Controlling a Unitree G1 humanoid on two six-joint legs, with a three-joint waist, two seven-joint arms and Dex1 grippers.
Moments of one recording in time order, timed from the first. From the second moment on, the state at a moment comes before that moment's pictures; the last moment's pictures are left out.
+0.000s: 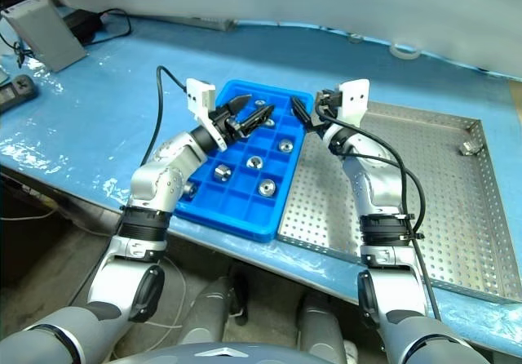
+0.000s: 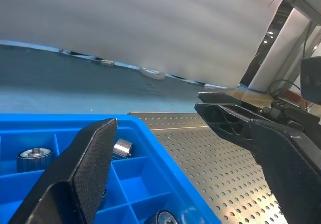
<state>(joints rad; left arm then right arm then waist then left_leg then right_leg) -0.71 0.10 0.04 0.19 -0.46 0.39 -0.58 -0.64 -0.25 -0.11 0.15 0.33 0.32 0.39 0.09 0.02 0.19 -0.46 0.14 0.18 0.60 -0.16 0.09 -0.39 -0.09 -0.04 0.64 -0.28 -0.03</state>
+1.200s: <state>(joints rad) -0.76 0.11 0.06 0.28 -0.46 0.38 -0.63 -0.63 -0.48 -0.24 0.31 0.18 0.26 0.19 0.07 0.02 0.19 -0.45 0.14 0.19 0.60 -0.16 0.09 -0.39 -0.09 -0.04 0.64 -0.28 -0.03</state>
